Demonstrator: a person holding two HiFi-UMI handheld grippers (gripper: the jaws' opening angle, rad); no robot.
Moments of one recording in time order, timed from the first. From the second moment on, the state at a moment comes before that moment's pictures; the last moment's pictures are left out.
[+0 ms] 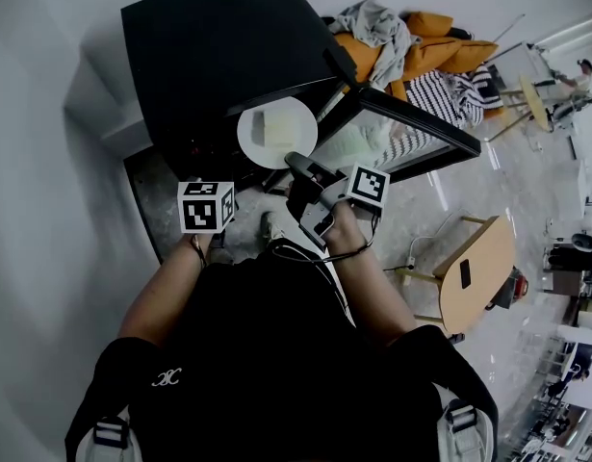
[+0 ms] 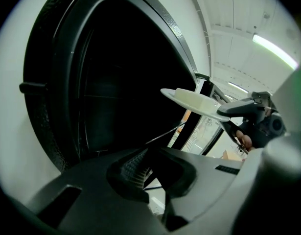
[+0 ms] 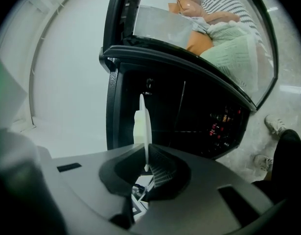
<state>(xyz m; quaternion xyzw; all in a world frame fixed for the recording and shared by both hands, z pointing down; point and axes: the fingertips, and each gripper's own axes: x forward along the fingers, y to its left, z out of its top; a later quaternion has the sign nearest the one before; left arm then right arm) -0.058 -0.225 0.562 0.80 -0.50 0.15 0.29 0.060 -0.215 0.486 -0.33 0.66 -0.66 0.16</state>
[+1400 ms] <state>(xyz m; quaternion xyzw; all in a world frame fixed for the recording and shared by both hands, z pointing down) -0.090 -0.288 0.601 0.76 -0.55 0.15 0.30 0.068 -0.218 0.494 -0.33 0.67 -0.64 0.16</state>
